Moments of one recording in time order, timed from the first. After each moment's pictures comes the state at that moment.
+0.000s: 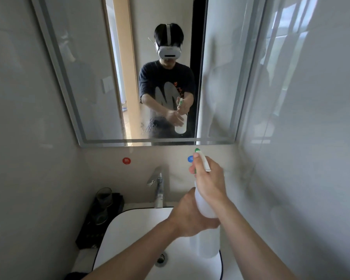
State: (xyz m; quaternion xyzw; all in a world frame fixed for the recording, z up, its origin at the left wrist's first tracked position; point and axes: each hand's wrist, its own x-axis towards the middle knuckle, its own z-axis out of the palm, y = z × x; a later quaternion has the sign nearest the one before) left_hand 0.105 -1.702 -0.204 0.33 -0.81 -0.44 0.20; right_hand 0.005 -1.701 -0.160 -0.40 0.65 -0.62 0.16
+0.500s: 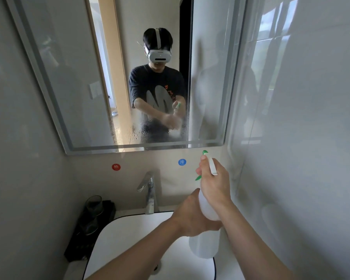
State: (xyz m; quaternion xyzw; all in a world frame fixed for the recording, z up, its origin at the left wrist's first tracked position) left_hand 0.072 -1.698 -0.199 0.29 -0.84 -0.43 0.16; right_hand -0.030 -1.687 -0.163 -0.35 0.68 -0.64 0.10
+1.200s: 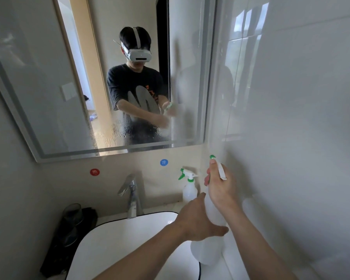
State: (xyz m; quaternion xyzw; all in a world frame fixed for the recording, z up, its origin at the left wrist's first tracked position) left_hand 0.024 -1.665 -0.209 0.28 -0.88 -0.39 0.10; right_hand -0.084 -1.641 -0.175 -0.28 0.70 -0.65 0.07
